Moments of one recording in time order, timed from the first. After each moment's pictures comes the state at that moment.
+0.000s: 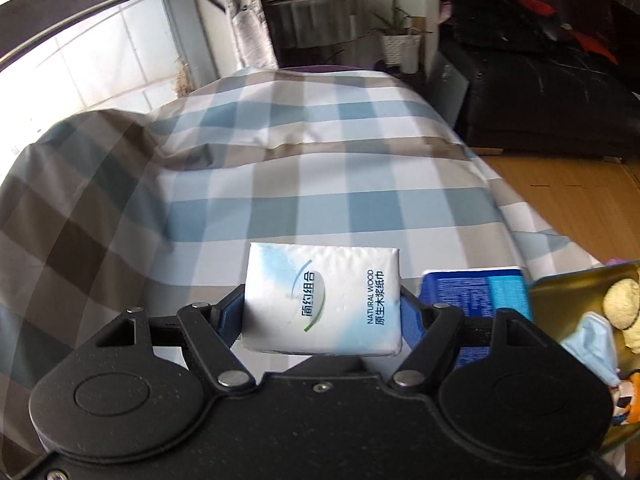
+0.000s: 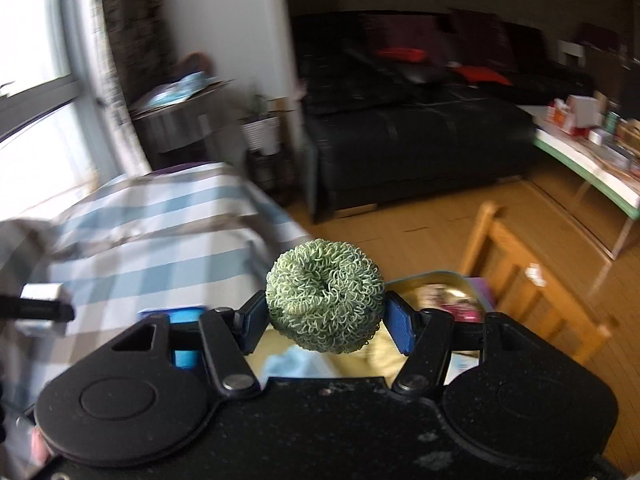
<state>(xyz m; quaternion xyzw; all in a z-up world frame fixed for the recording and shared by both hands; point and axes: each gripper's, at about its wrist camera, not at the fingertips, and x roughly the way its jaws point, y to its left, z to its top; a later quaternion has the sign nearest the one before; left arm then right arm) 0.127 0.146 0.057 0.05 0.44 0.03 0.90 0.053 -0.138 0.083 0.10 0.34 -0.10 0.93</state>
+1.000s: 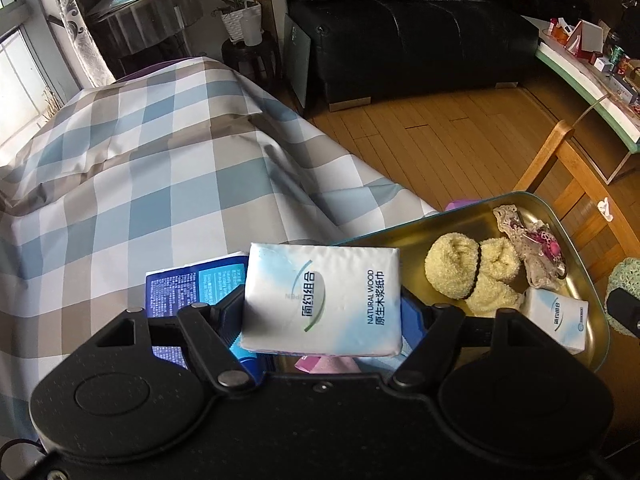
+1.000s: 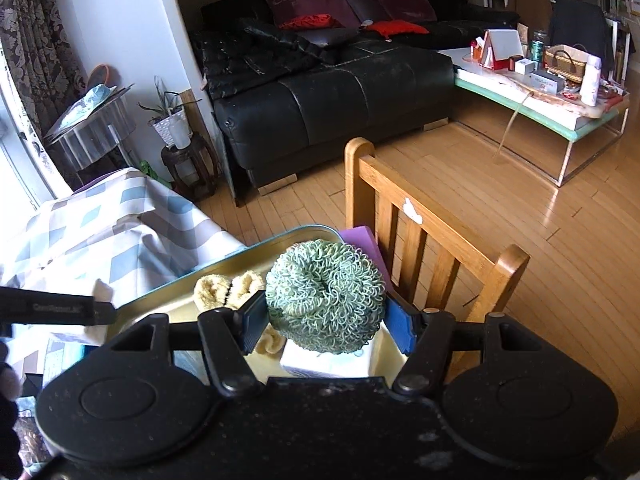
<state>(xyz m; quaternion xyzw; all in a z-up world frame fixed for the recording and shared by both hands) 0.131 -0.024 0.031 0.09 0.48 -0.11 0.86 0.024 -0.219 0.040 0.16 0.37 -0.16 0.90</state>
